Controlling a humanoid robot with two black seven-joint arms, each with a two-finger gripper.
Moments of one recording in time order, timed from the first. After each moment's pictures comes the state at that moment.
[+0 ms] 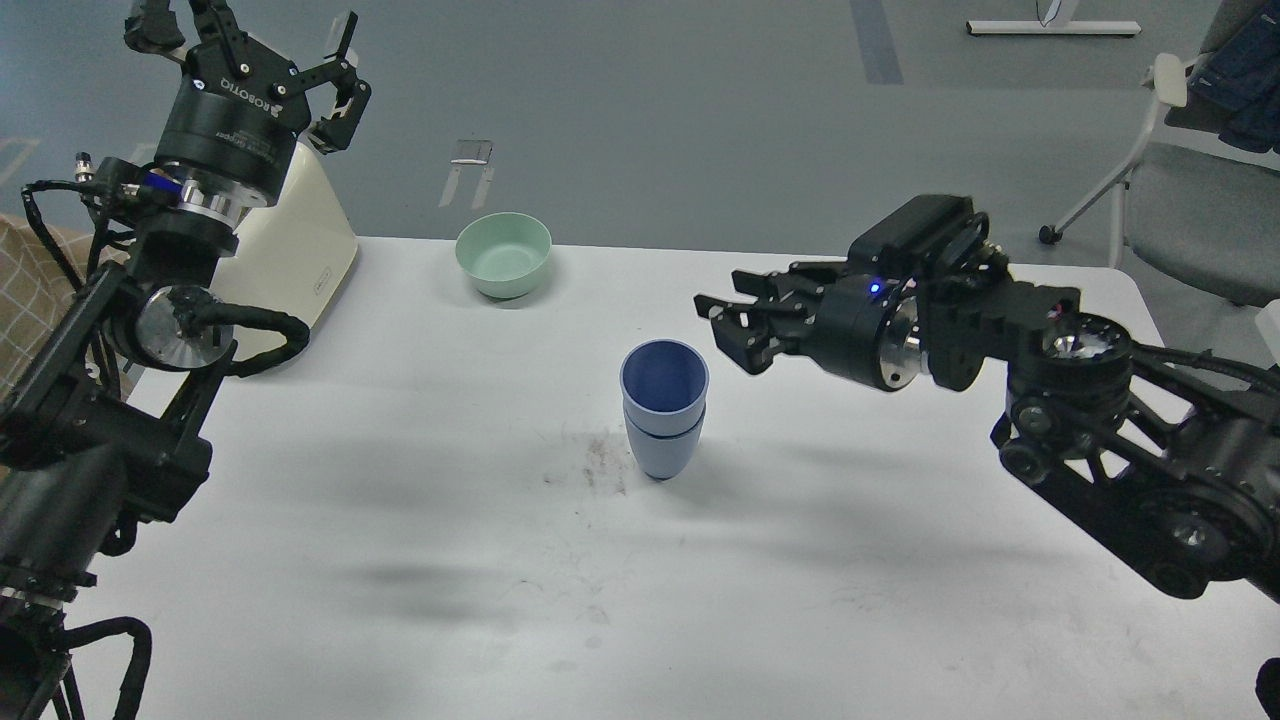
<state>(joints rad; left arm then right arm) -0.51 0.36 -1.35 -1.21 0.38 -0.26 -0.28 0.73 -0.37 0.87 1.56 -2.05 0.49 -0.01</state>
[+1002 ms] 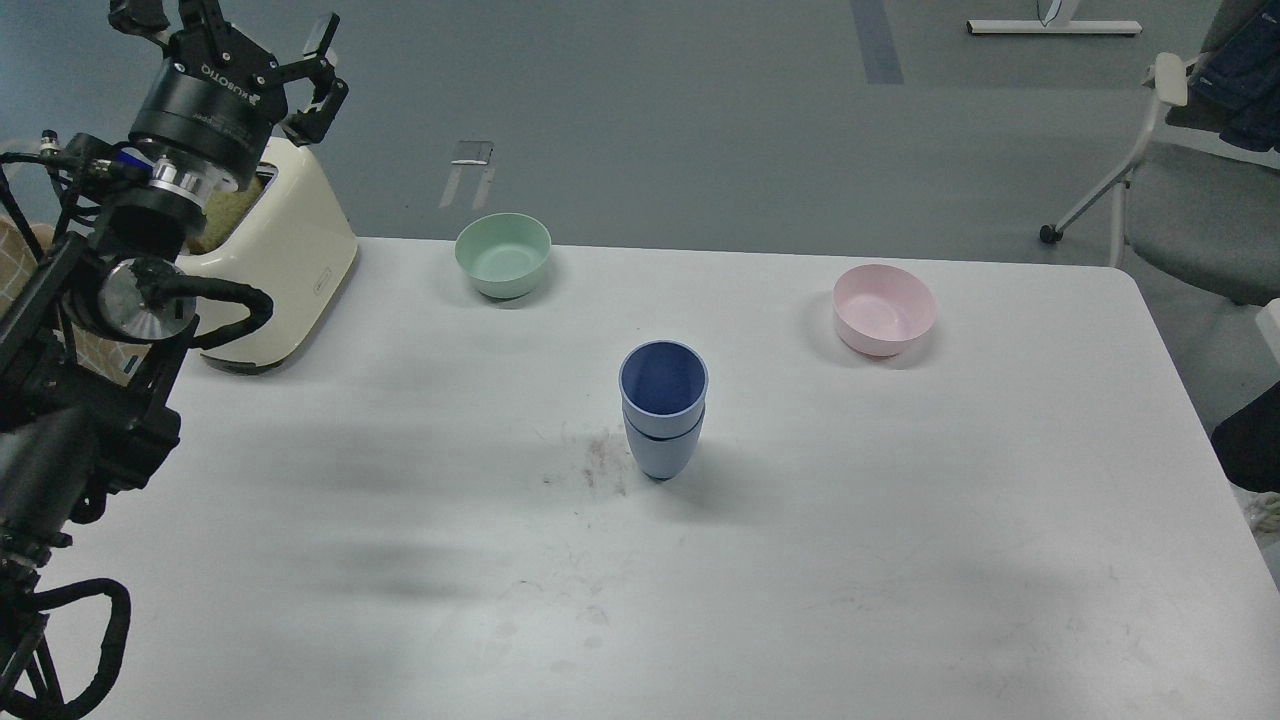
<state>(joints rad) -0.60 0.40 -1.34 -1.04 0.38 -0.37 -0.21 0.48 -0.39 1.95 1.08 -1.04 0.49 0.00</state>
